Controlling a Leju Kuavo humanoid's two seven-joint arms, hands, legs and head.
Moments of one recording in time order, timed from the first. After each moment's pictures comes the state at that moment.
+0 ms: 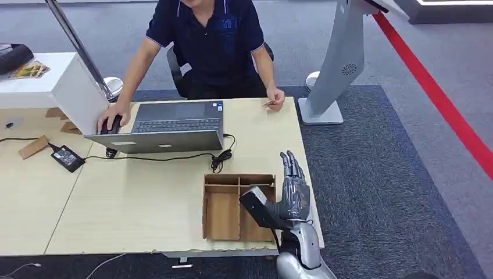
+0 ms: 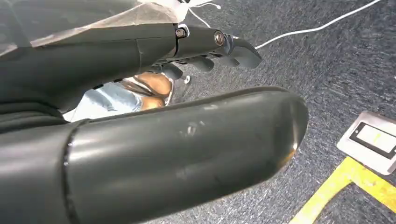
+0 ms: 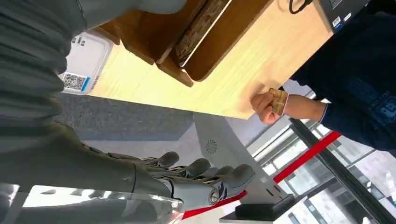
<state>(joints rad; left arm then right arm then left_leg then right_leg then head) -0.12 -0.02 -1.01 -0.24 -0.27 0.53 0.35 -0.19 0.08 0.50 -1.13 0.85 -0.70 0.08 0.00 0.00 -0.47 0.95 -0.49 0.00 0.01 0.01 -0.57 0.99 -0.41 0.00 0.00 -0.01</state>
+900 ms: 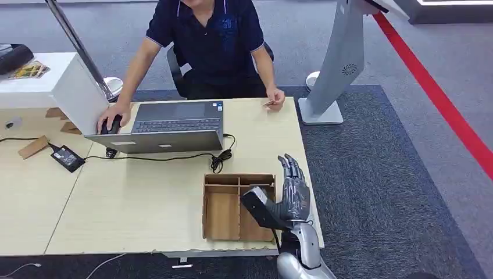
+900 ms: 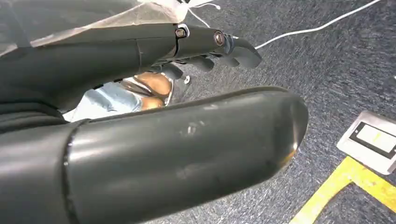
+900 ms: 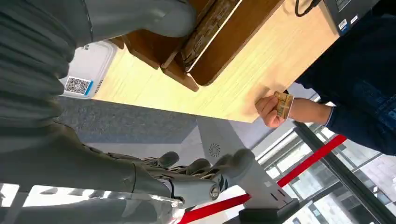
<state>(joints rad) -0.12 -0.02 -1.01 -0.24 -0.28 0.53 0.35 -0.19 0.08 0.50 -1.11 0.83 -0.70 0.08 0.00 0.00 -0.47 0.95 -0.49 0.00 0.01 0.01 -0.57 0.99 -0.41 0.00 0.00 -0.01</state>
